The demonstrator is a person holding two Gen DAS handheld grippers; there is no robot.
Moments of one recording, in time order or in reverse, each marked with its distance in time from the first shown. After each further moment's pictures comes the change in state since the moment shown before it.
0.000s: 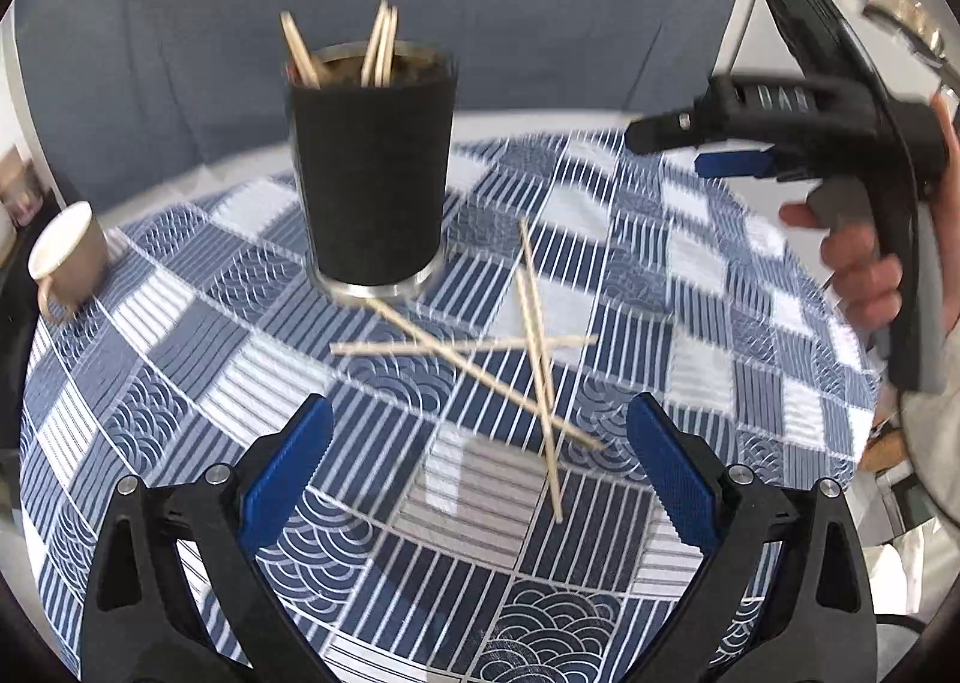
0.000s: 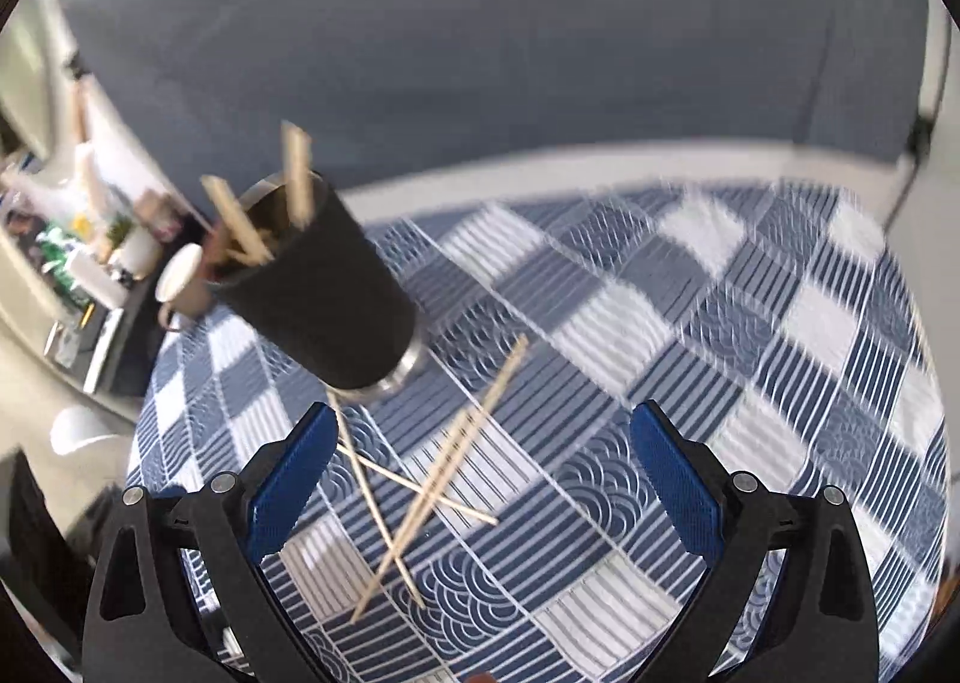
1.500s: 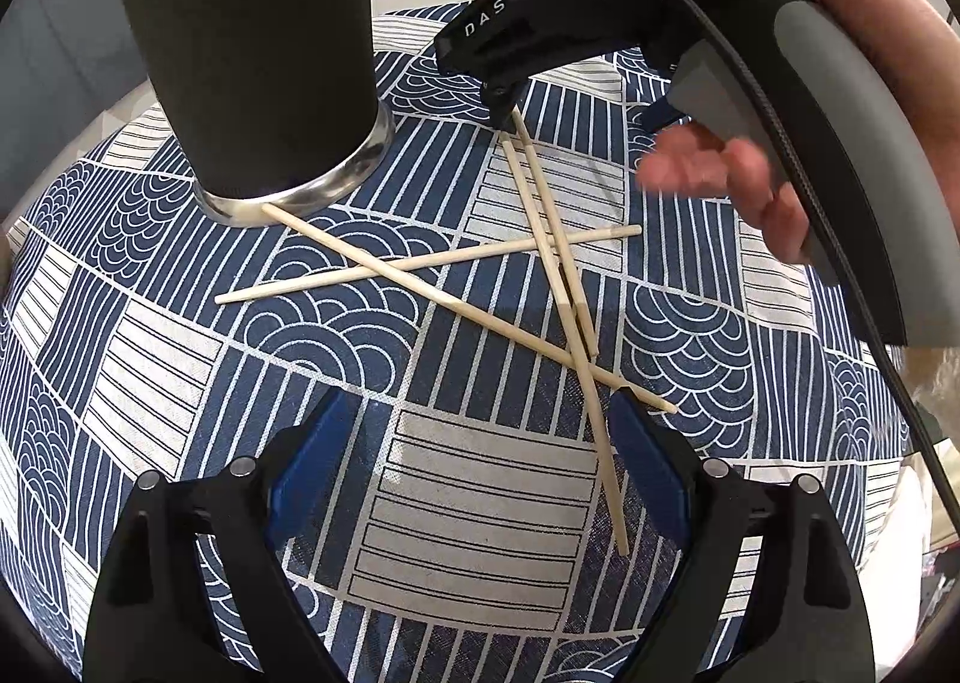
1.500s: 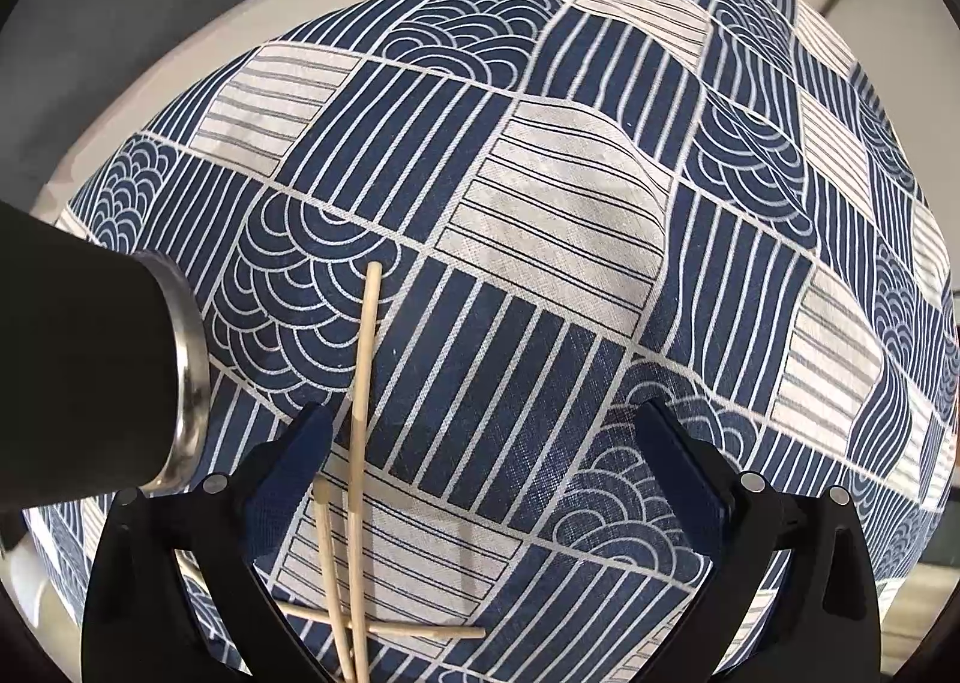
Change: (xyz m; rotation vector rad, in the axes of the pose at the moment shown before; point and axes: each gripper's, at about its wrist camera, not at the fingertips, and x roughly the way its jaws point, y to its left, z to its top) left arm 0.101 -0.012 -0.012 0.119 0.211 -0.034; right arm 0.162 -0.012 -0.001 0.300 0.304 -0.379
